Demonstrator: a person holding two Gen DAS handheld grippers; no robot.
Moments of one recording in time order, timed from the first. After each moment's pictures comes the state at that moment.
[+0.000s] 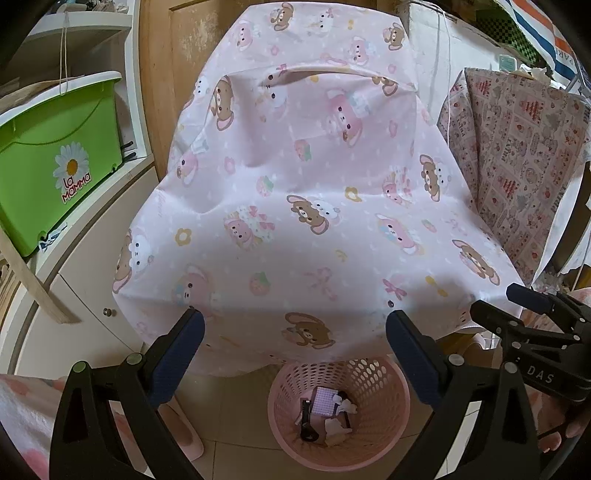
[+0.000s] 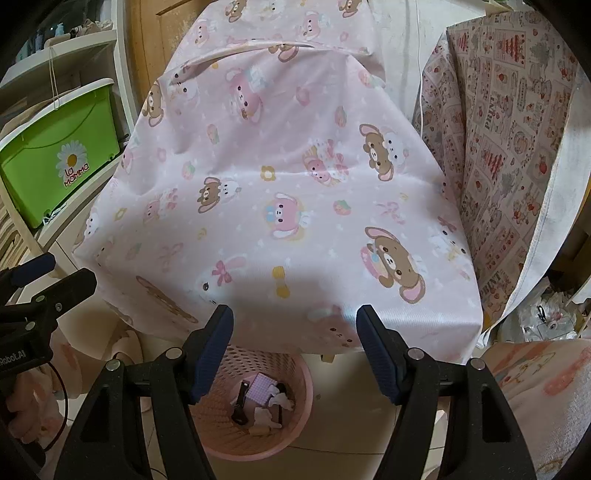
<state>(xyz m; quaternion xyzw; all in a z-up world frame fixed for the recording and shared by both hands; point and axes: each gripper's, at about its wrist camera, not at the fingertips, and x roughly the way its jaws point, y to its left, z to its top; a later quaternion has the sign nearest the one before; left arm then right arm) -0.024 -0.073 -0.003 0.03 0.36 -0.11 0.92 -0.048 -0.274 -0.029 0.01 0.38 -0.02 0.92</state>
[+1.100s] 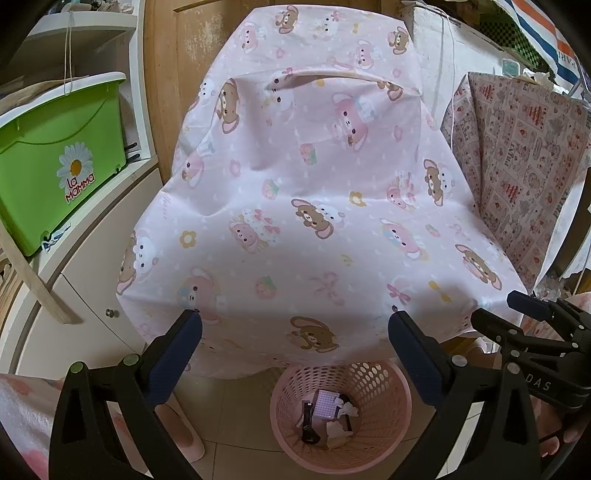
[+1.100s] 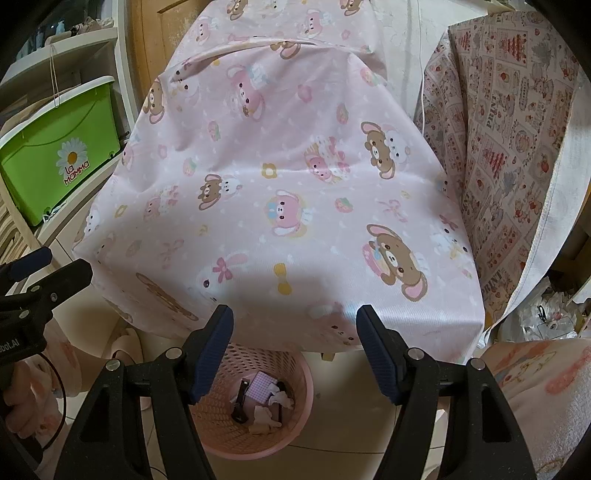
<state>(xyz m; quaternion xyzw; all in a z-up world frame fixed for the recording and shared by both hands) -0.023 -0.069 -0.001 0.03 0.36 -0.10 0.93 -0.048 -0.274 -0.031 0.01 0.39 -0.02 0.92</state>
